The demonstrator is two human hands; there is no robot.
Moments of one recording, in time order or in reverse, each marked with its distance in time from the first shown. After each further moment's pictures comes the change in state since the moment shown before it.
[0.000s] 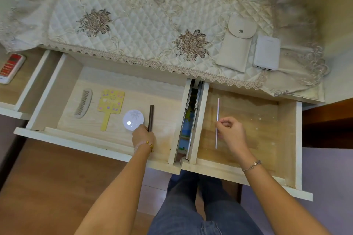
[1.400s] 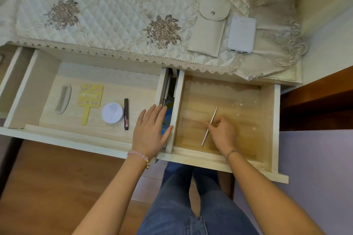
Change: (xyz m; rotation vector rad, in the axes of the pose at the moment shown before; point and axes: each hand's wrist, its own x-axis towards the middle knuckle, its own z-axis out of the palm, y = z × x) left_hand -0.093 0.041 0.020 0.549 0.217 0.999; right_hand 0.031 0.081 -0.032 -0.493 0.063 0.017
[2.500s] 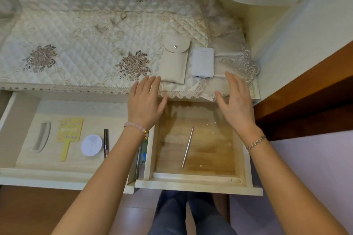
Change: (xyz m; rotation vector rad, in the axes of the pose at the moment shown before) left_hand 0.135 0.061 -0.069 0.041 0.287 0.149; right_hand 0.030 -0.048 -0.177 -0.085 0.446 -0.590
